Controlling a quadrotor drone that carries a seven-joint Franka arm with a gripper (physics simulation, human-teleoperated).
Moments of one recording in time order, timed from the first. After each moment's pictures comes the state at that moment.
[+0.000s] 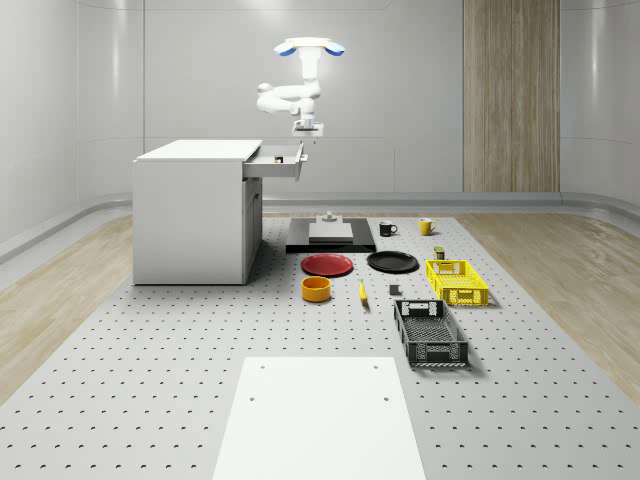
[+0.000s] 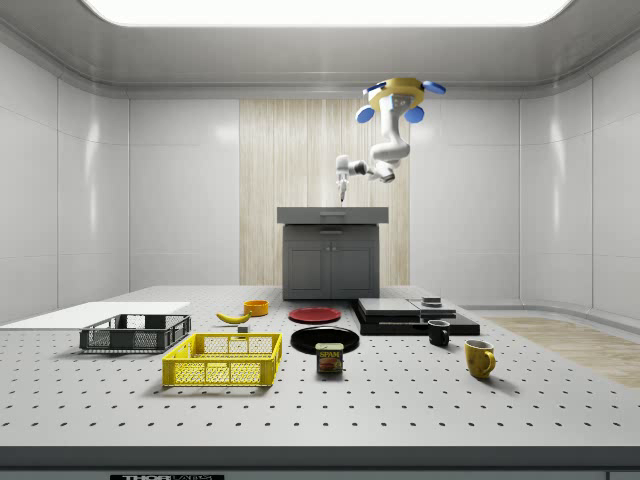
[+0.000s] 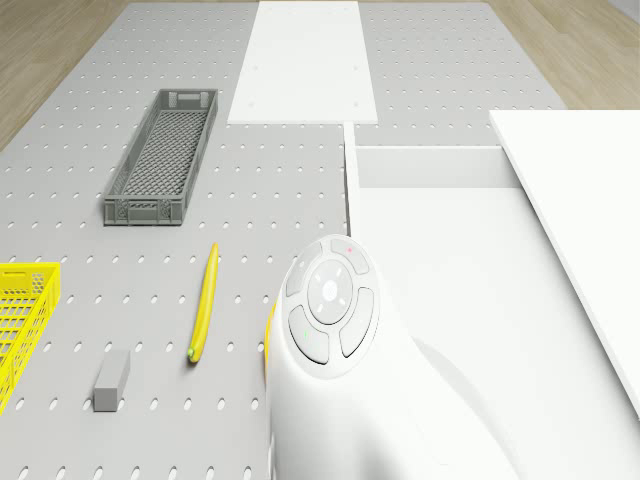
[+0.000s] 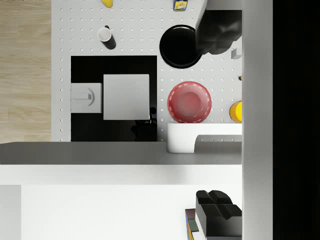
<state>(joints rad) -1.20 -1.54 1.20 -2.80 -1.93 1.67 1.67</state>
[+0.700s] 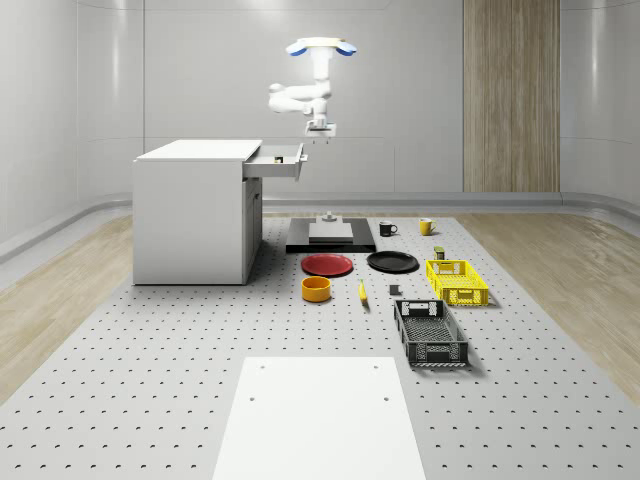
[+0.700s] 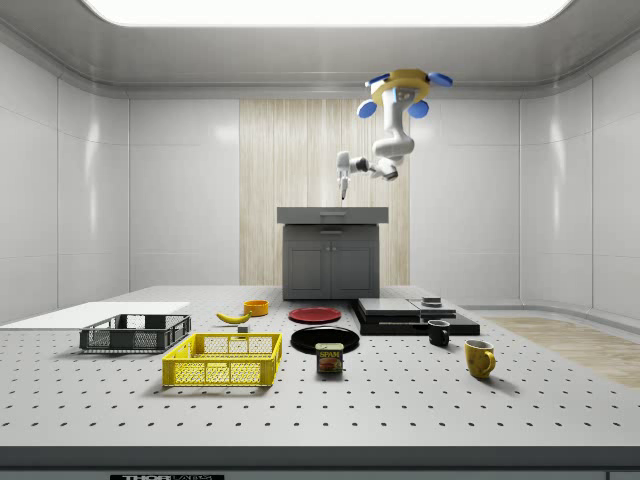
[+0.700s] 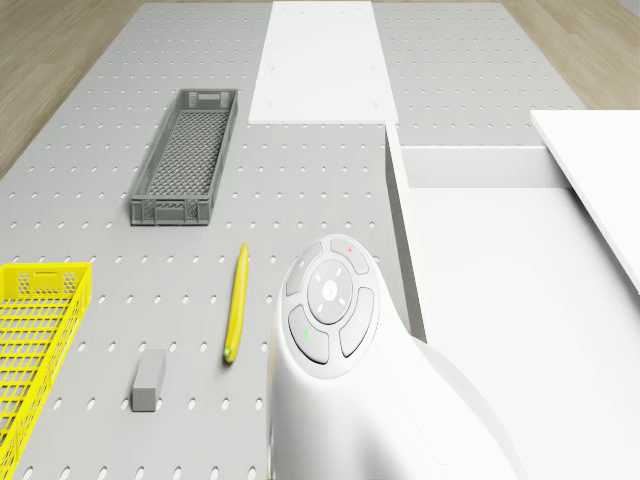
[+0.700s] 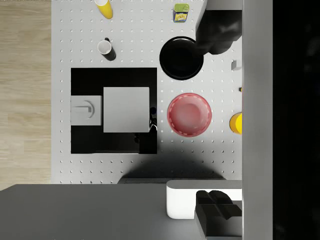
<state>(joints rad) -1.20 -1.53 1.19 -2.81 -1.94 1.66 1.67</state>
